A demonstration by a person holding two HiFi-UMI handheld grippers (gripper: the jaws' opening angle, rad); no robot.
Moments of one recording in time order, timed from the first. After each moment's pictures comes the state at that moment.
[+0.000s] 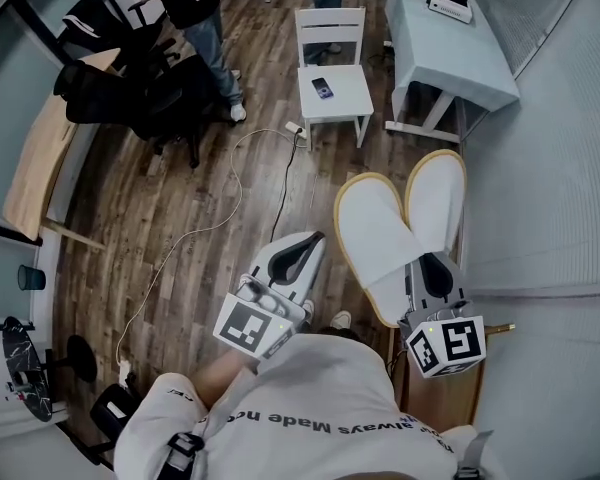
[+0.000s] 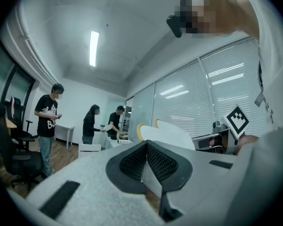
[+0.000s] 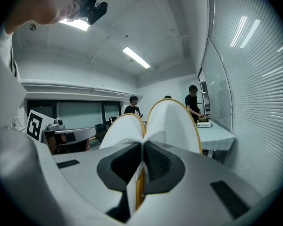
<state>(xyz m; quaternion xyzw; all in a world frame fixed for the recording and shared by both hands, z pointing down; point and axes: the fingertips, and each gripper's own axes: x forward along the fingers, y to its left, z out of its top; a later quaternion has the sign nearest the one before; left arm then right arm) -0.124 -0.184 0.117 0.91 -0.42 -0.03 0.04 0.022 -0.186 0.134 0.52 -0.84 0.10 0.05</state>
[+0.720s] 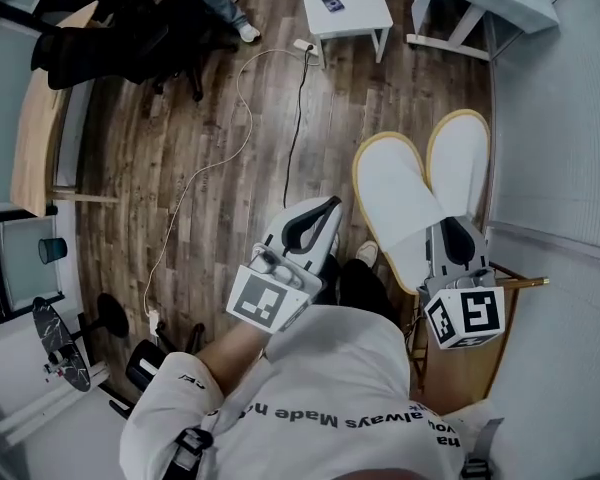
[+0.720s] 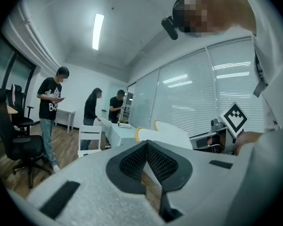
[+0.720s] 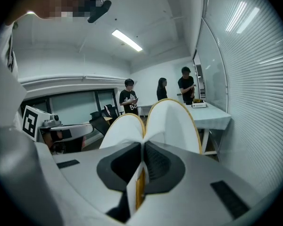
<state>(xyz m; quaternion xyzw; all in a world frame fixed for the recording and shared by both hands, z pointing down) -0.127 -0.193 0.206 0.91 -0.41 0.02 0.10 0.020 -0.193 0.233 0.53 -0.82 0.17 0.11</state>
